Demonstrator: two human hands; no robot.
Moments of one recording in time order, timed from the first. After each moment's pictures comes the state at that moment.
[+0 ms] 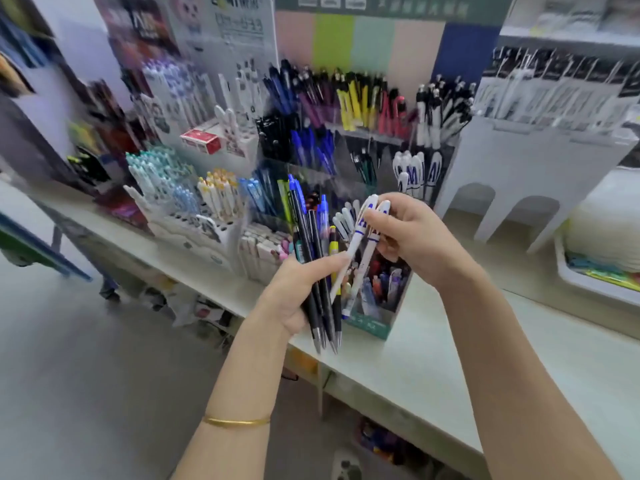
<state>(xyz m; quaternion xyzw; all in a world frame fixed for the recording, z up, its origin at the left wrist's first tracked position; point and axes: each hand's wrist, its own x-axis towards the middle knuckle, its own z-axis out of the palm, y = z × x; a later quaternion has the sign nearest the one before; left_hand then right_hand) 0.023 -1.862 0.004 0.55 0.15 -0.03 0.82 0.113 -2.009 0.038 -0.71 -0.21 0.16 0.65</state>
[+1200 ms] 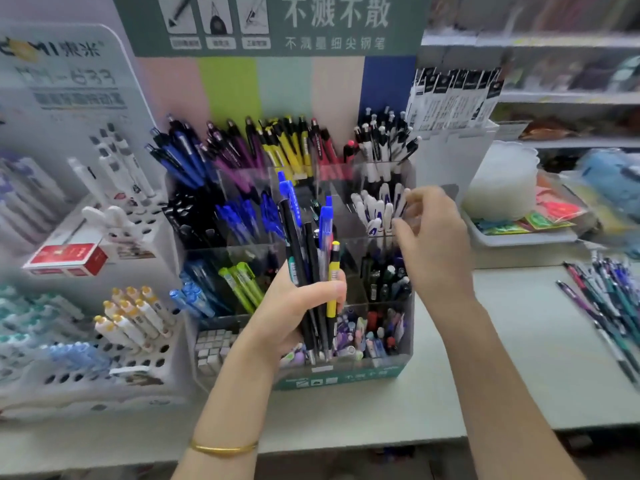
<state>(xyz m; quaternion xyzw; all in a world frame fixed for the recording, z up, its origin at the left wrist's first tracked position) 0.151 -1.789 0.008 0.62 -0.21 -0.19 0.73 0.140 -1.967 0.057 -0.90 0.10 -0.30 0.30</state>
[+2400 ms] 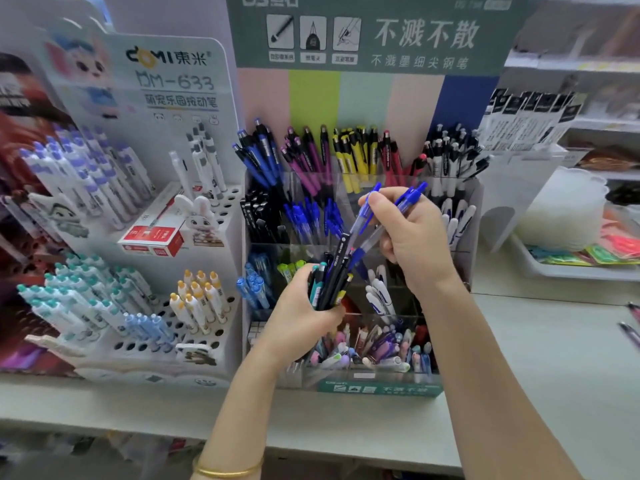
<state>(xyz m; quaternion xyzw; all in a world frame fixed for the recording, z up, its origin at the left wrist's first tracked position) 0.133 -1.735 0.010 0.78 -0.09 -0.05 0.62 0.170 -1.889 0.068 -0.70 -0.06 -0.15 0.70</state>
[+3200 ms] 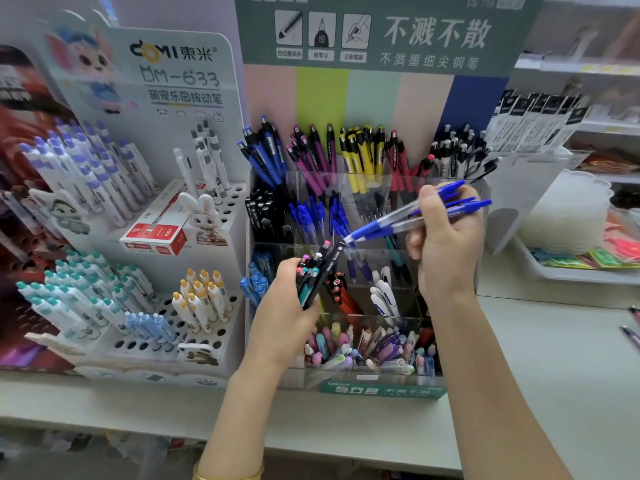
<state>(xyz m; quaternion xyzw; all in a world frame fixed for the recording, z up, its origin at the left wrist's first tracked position) 0.138 -1.719 -0.010 0.86 -0.06 0.07 0.51 0.165 -1.895 0.064 -0.62 -0.01 -0.29 0.73</state>
